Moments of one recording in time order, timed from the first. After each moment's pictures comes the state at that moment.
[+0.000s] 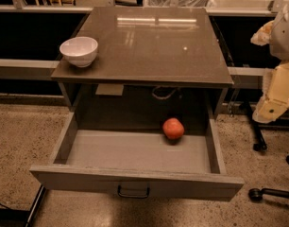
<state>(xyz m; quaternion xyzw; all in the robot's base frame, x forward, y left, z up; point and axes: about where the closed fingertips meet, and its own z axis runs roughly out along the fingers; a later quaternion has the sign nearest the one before) 0.438 -0.217 0.977 -0.60 0.78 -0.03 0.16</state>
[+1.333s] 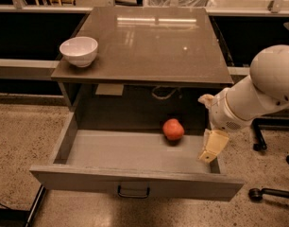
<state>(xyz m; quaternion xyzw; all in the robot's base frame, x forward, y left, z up) 0.475 -0.158 0.776 -0.63 0.74 0.07 0.22</state>
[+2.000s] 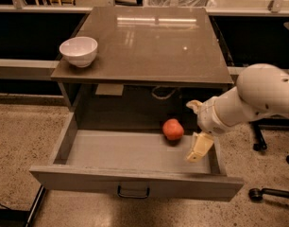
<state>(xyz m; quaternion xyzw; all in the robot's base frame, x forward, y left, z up) 0.498 -0.136 0.732 -0.63 0.72 0.11 0.25</state>
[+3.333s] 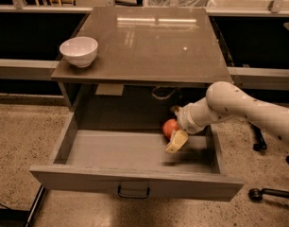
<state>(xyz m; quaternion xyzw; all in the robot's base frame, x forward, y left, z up) 0.589 -0.095 0.624 -0.60 0.73 0.17 0.28</state>
